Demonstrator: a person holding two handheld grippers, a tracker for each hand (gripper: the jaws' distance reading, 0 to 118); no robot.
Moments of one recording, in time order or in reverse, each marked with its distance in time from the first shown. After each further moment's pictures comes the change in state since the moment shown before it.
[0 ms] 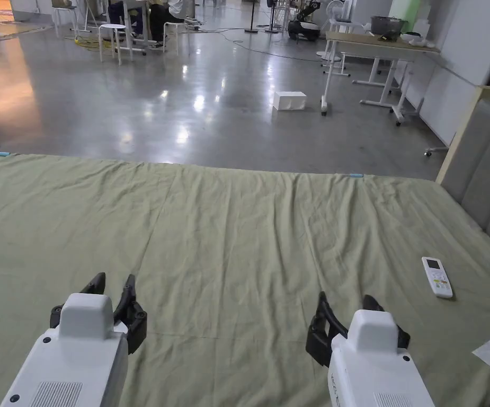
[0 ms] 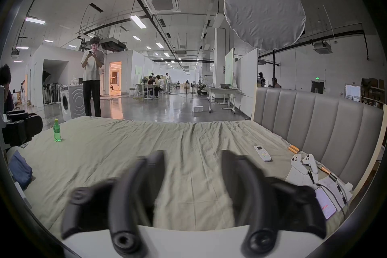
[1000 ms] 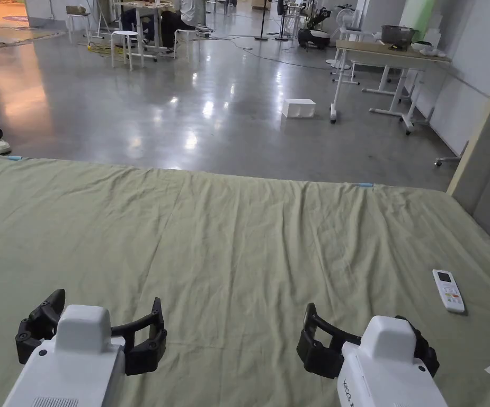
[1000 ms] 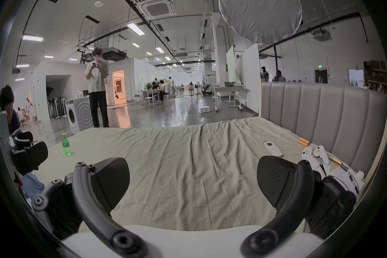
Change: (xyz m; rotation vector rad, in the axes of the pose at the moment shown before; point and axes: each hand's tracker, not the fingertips) left arm -0.009 -0.003 0.001 0.019 0.022 -0.015; right arm 0.003 0.010 -0.006 -0.009 0.050 -0.123
